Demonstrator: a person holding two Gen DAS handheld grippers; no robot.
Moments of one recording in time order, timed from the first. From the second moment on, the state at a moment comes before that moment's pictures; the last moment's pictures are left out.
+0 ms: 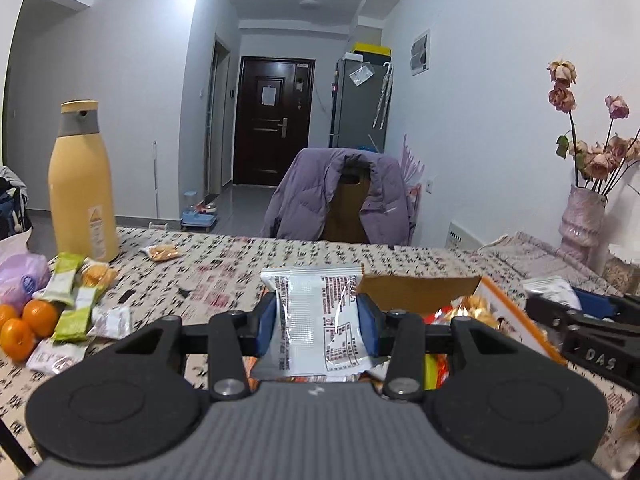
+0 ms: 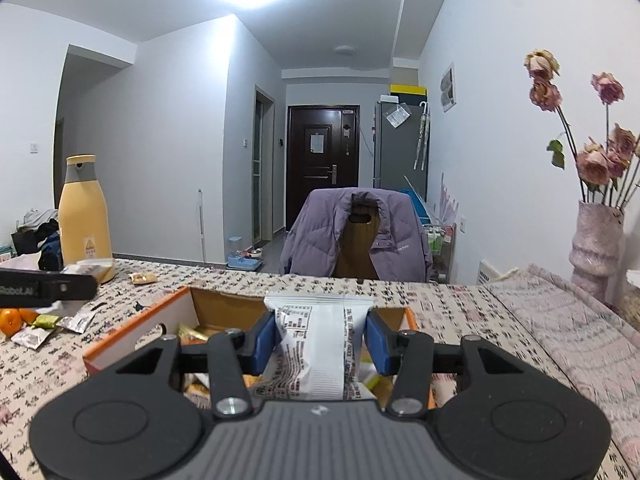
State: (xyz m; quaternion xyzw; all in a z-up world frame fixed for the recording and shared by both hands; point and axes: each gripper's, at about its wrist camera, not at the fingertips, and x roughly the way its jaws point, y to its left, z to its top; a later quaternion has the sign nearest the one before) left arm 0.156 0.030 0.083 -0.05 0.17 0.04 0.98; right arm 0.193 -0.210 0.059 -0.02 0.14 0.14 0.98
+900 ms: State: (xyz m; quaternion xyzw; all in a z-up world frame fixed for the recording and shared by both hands) left arm 0.238 0.018 0.041 -0.05 0.19 0.05 0.98; right arm 0.264 -0.188 0.015 -0.01 0.19 0.15 0.97
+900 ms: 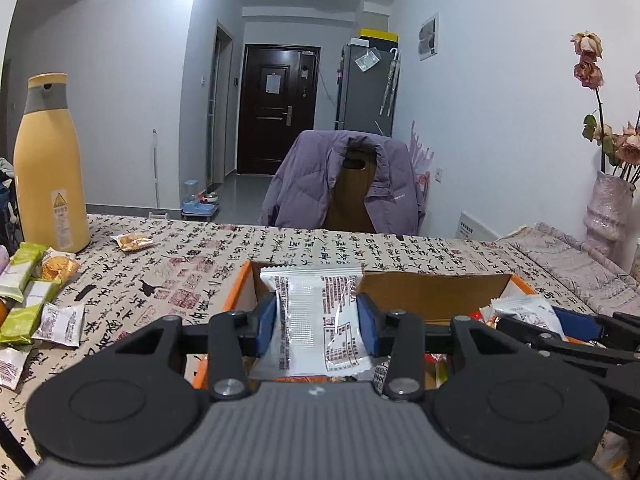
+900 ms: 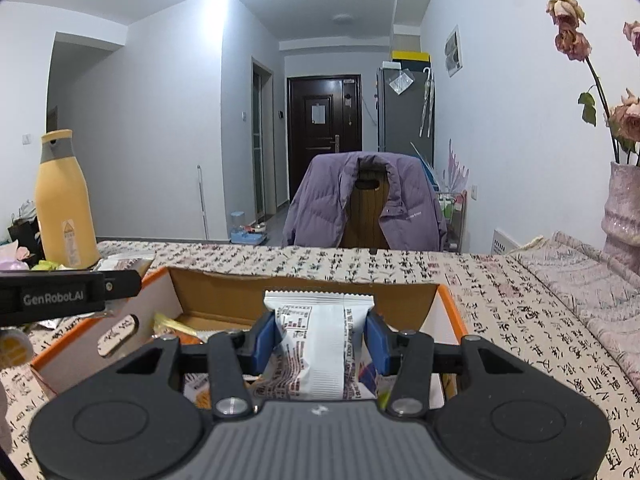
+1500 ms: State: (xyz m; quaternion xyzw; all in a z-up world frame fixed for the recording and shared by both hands) left arm 0.231 0.022 0.039 -0.06 0.16 0.07 0.98; right arm 0.268 -0.201 0.008 0.02 0.20 0.13 0.97
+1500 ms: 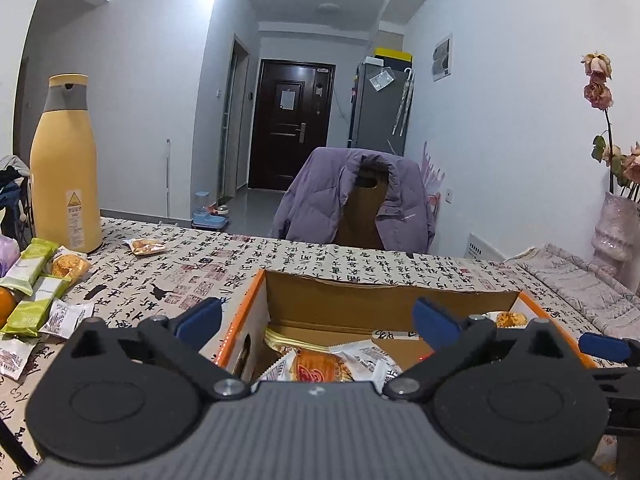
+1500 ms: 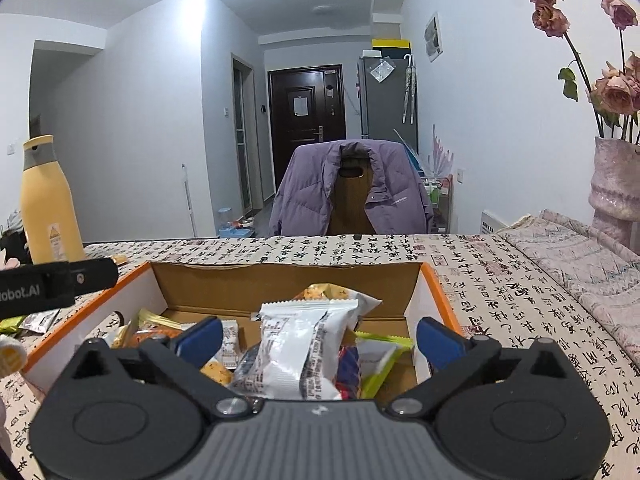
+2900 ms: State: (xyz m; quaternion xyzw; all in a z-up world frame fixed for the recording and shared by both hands) left arm 0.124 0.033 0.041 -0.04 0.18 0.07 0.98; right arm 0.173 -0.217 0.020 0.02 0.22 0.14 0.97
